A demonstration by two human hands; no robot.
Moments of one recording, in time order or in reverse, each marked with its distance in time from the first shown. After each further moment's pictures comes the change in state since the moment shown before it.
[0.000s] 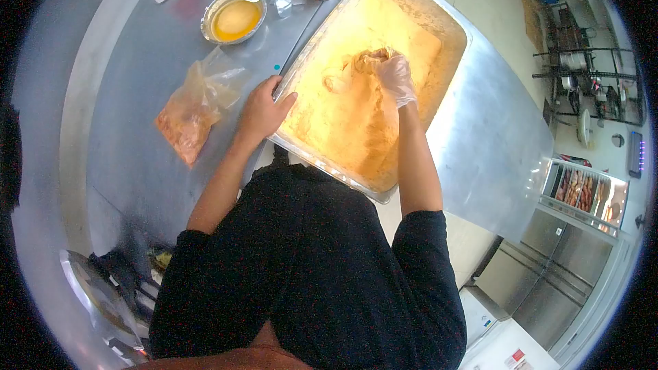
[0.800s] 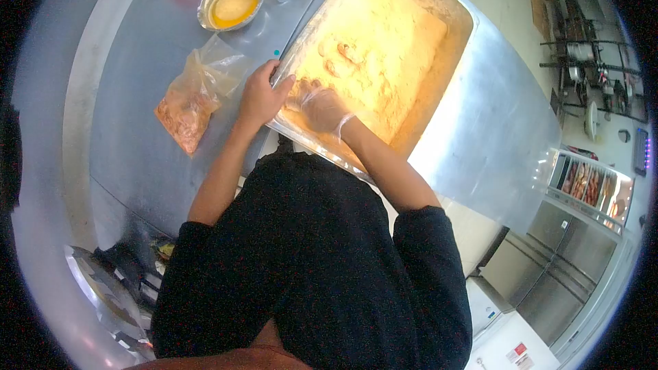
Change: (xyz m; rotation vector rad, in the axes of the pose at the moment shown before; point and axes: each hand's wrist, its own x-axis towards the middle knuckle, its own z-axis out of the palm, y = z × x) left_hand 0.000 -0.017 0.015 -0.016 0.106 0.101; right_hand -0.121 -0.055 0.106 -0.857 -0.624 -0.739
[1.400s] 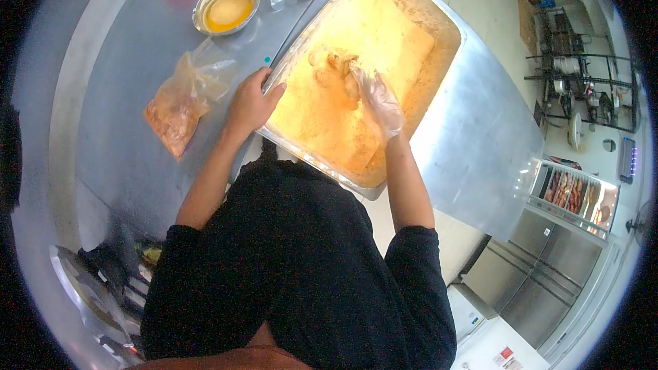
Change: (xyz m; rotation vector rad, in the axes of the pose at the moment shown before) left_hand 0.000 0.012 -0.010 0.008 -0.039 -0.046; right_hand -0.078 0.071 -0.026 1.850 0.746 0.334
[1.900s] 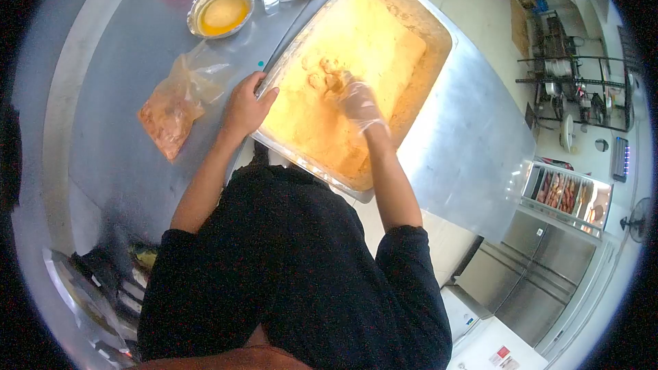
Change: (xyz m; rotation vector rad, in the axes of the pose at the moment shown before) left_hand 0.000 -0.003 0.005 -0.037 0.035 -0.016; right_hand 0.043 0.011 0.006 -1.474 -0.063 -0.084
